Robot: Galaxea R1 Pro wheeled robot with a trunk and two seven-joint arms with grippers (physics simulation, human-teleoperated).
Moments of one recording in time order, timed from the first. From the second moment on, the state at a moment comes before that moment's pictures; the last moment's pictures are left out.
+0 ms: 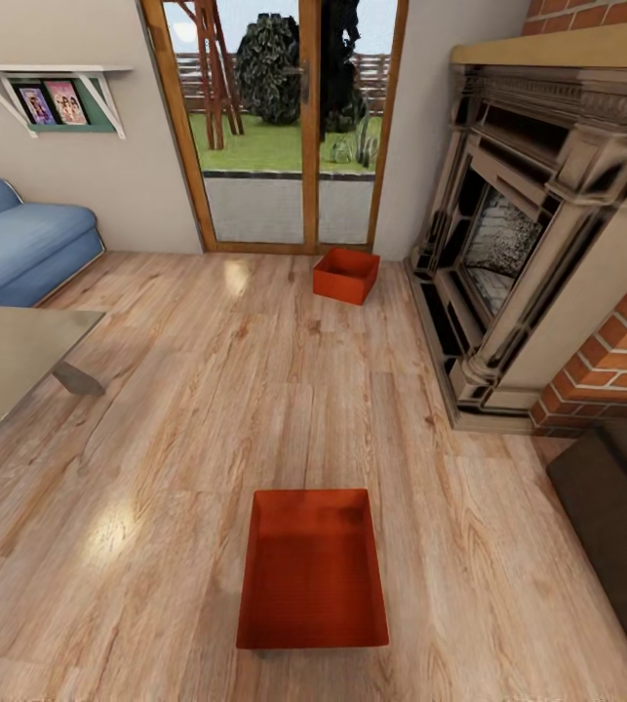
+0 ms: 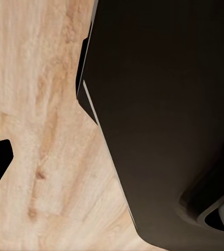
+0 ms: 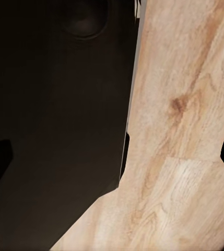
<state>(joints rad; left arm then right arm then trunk) 0.00 0.01 0.04 -0.07 0.26 -0.07 0.01 -0.14 -0.06 0.14 0.03 -0.06 -0.19 0.03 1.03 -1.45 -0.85</state>
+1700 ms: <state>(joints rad) -0.03 0.16 0.05 -0.50 0.24 0.22 0.02 -0.18 -0.23 0.11 -0.32 -0.07 -0.08 -0.19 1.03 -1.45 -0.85</state>
